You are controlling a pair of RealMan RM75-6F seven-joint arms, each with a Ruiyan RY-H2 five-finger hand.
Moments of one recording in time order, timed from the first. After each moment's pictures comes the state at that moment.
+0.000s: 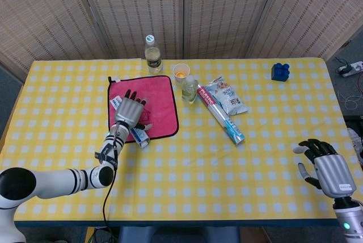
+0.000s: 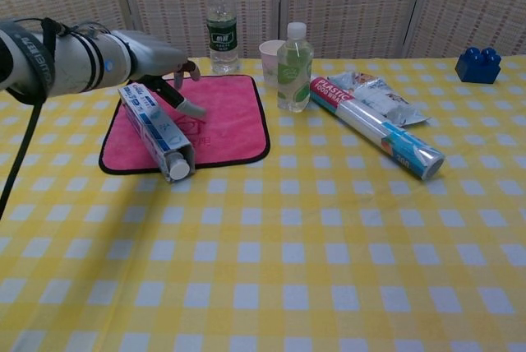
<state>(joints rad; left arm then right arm) -1.26 -1.54 -0.04 -1.36 0.30 0.93 0.96 0.10 -1.08 0.01 -1.64 -1.61 1.49 -0.02</state>
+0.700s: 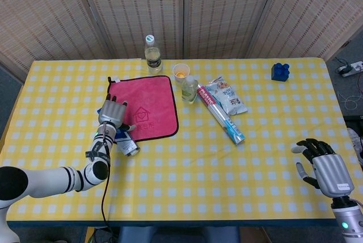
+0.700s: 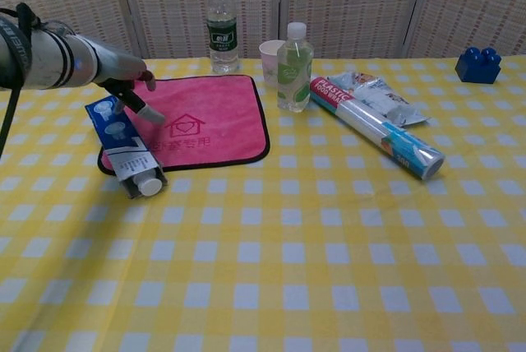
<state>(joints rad) -1.26 -1.47 -0.04 -1.42 0.04 0.93 1.12 0.10 -1.09 0.01 -1.62 -1.62 1.49 -0.01</state>
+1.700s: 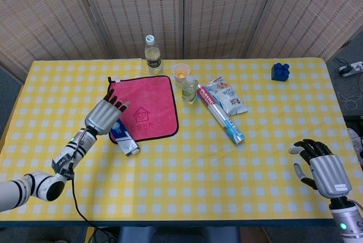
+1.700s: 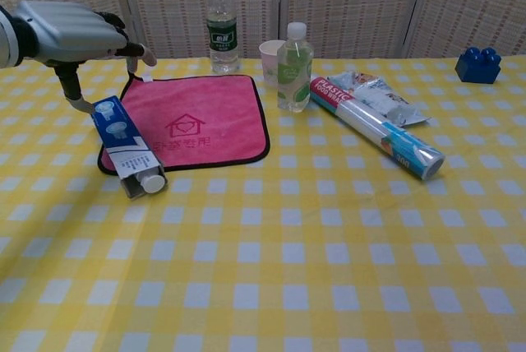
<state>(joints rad) -1.03 -1.23 0.07 -1.52 1.00 0.90 0.66 0.10 -1.09 0.01 -1.63 -1.64 1.49 -0.02</state>
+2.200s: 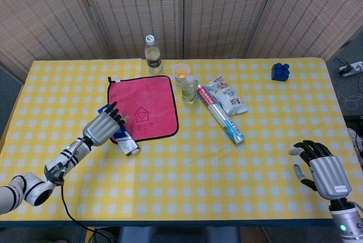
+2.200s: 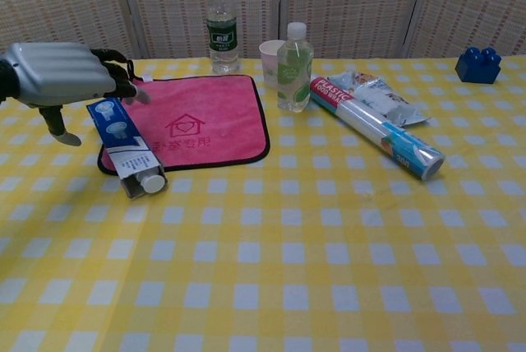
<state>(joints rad) -0.93 -1.30 0.12 -1.34 1.34 0.89 0.52 0.09 -1.10 0.00 -1.63 -1.64 1.50 -0.02</state>
